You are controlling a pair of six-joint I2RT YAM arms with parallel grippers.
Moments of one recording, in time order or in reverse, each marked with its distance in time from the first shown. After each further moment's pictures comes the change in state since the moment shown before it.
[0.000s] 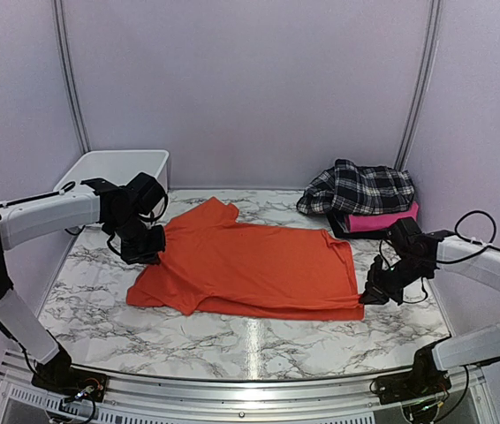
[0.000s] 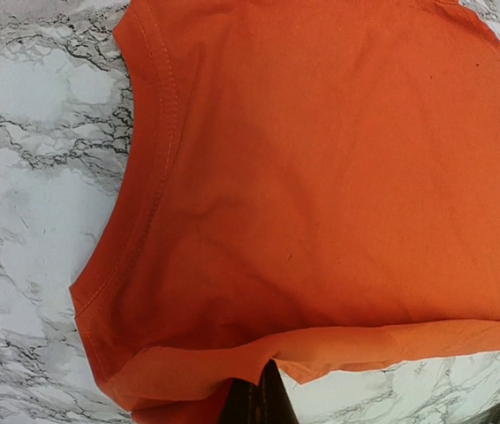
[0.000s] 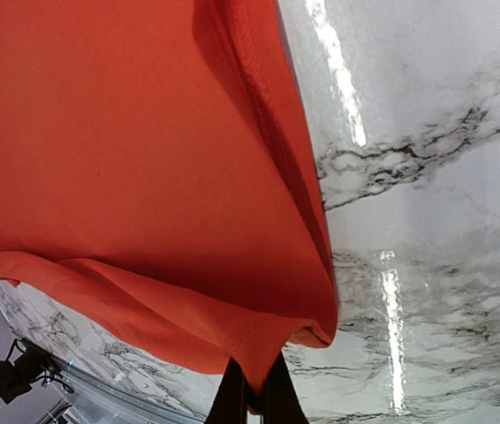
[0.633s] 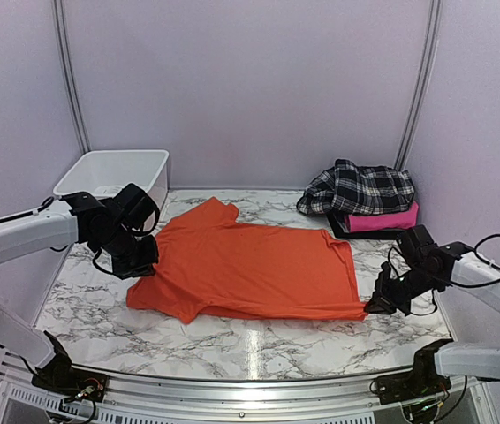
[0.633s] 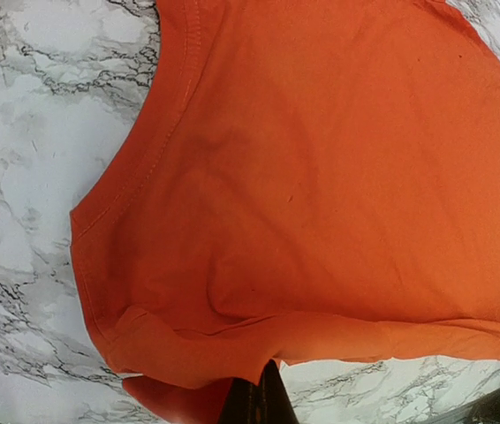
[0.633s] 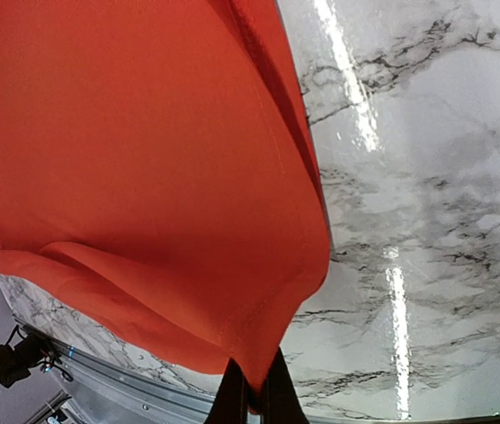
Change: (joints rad) left arm -0.097 -0.205 -0.160 0.011 -0.040 -0.176; right arm 0.027 -0.224 -0.080 -0.087 -0.002 0.042
